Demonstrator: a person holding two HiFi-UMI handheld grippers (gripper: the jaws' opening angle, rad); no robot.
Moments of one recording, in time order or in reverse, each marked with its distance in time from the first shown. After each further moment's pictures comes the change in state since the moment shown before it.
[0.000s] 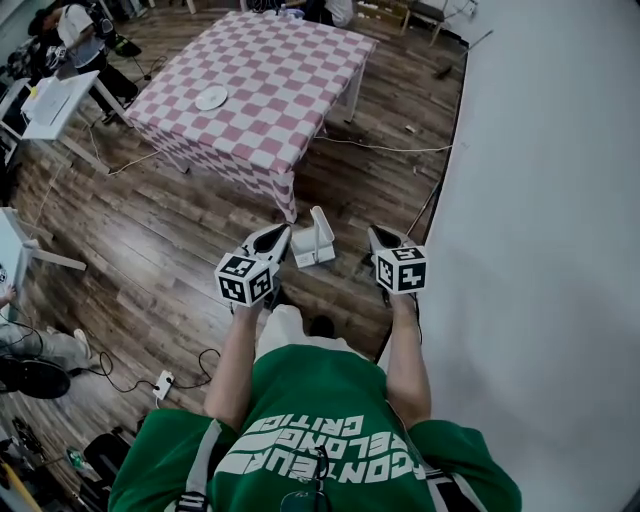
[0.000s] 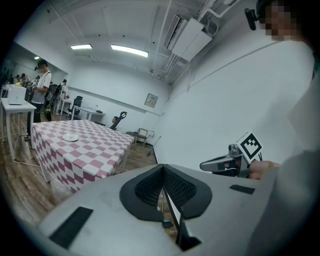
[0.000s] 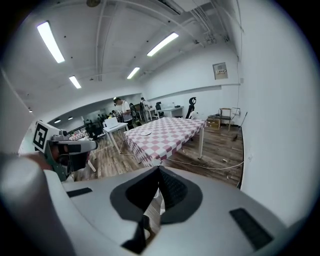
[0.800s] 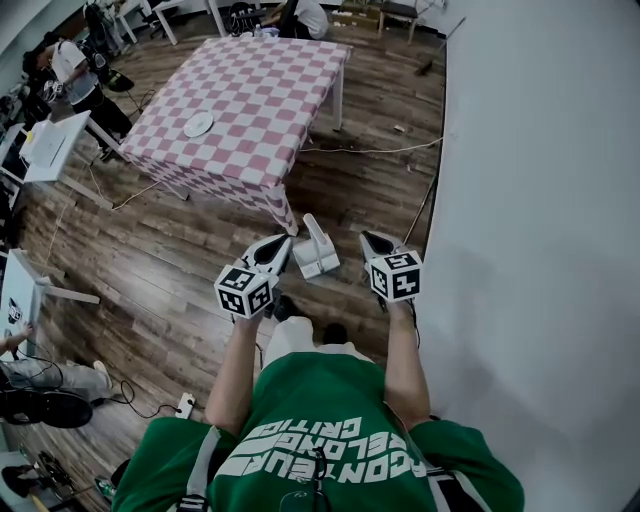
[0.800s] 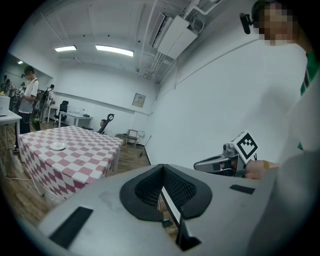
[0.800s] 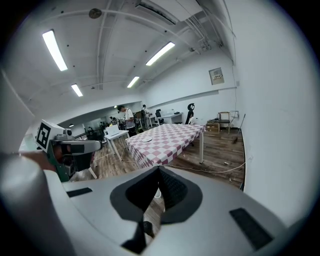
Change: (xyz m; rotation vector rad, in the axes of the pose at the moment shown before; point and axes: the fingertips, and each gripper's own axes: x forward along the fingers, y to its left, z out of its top) left arm 0.003 -0.050 0.009 0.109 0.010 -0.096; right arm -0.034 0.001 -0.007 0.026 -0.097 0.013
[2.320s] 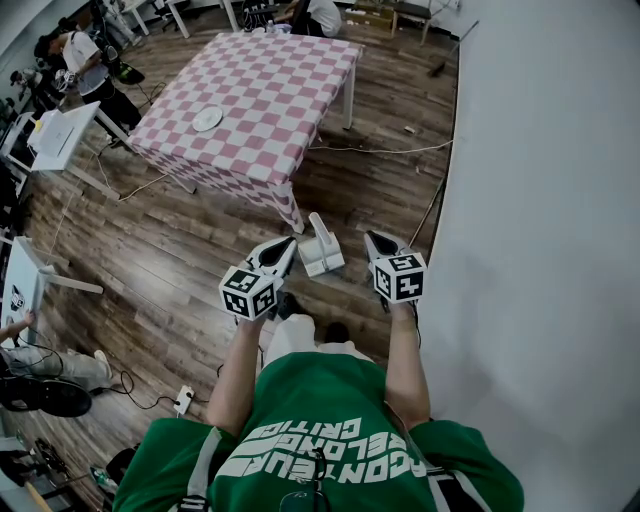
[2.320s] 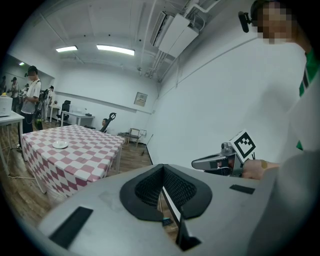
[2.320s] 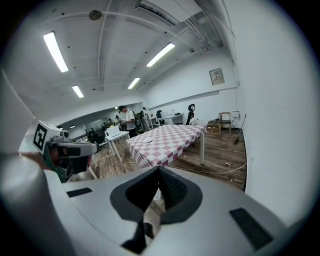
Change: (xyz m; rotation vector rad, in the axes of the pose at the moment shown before) left arm 0.000 -0.003 -0.007 -0.003 0.015 0.024; right arm 0.007 -0.005 0.001 0.001 -0.014 0.015
